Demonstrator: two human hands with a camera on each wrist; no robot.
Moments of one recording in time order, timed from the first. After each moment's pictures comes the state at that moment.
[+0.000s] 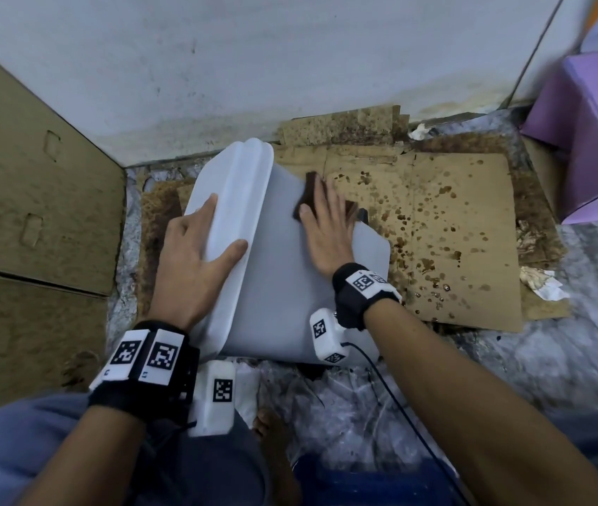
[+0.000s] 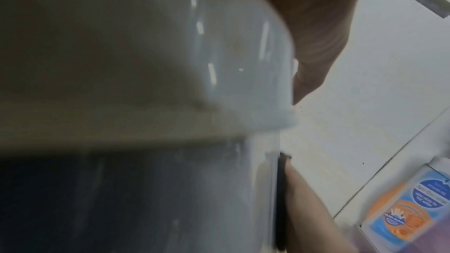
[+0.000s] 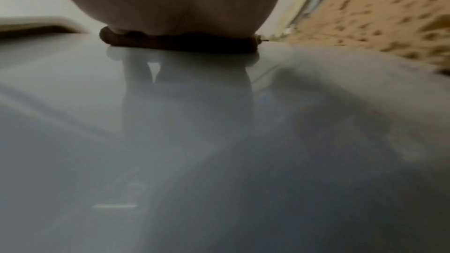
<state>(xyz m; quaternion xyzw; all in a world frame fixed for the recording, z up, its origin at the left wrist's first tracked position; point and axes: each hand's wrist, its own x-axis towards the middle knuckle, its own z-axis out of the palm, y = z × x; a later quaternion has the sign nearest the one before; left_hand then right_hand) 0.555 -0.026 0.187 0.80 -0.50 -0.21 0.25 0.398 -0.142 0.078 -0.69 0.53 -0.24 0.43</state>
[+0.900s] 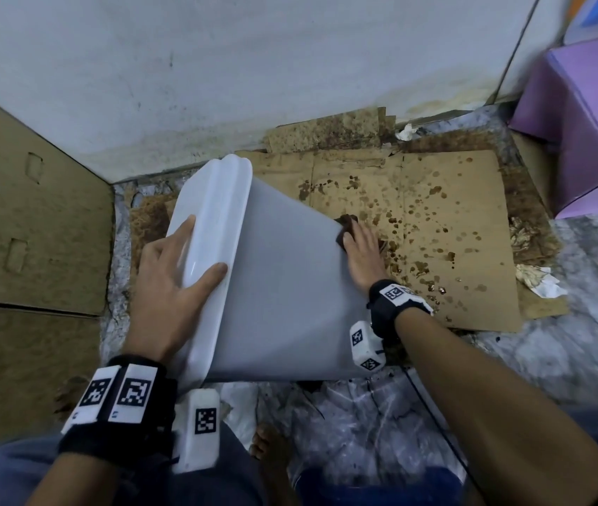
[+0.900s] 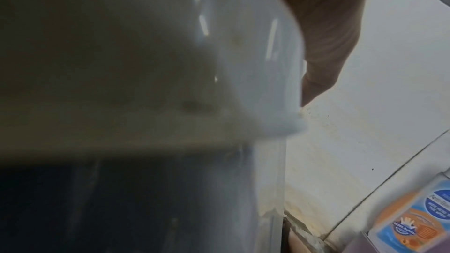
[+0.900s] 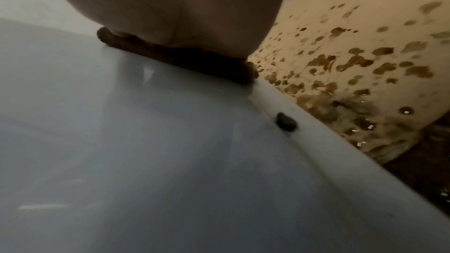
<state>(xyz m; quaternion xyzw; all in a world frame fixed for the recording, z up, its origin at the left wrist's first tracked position) 0.560 -0.024 0.183 0.79 -0.50 -0.20 0.28 0.333 -0.166 -0.010 -0.65 0.61 -0.11 0.45</state>
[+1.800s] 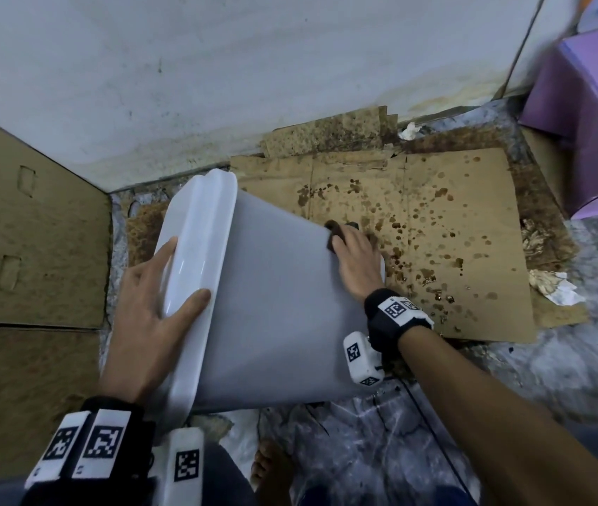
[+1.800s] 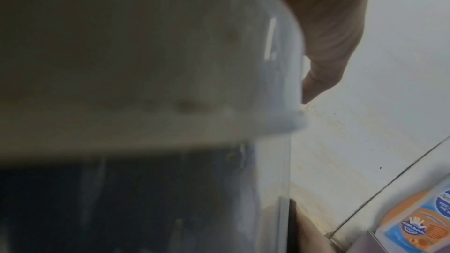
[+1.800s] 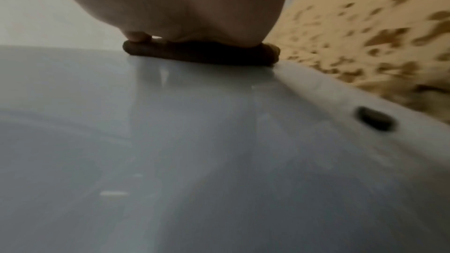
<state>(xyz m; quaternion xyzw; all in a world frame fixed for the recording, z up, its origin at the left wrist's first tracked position) 0.564 -0.022 0.184 0.79 -0.50 -0.22 0.27 0.343 -0.173 0.006 -0.71 0.55 -0.17 0.40</state>
